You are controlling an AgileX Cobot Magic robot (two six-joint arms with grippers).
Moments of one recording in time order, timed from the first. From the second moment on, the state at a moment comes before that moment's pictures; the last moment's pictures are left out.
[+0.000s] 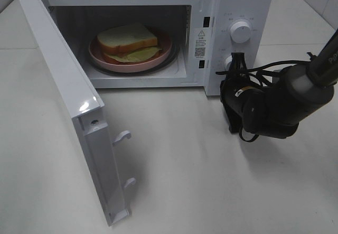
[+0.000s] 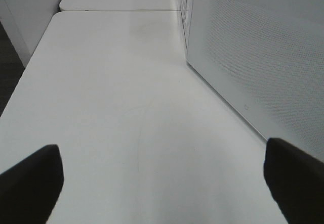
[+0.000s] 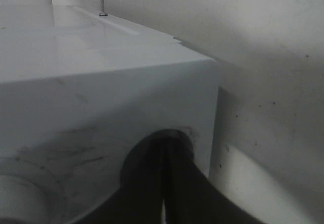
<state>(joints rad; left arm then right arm) 0.03 0.00 -0.50 -0.09 1.04 0.06 0.45 2.16 -0.85 0.56 -0.87 1.34</state>
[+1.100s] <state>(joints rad) 0.03 0.00 -0.50 -0.09 1.04 0.06 0.43 1.90 -0.73 0.52 -0.48 1.08</state>
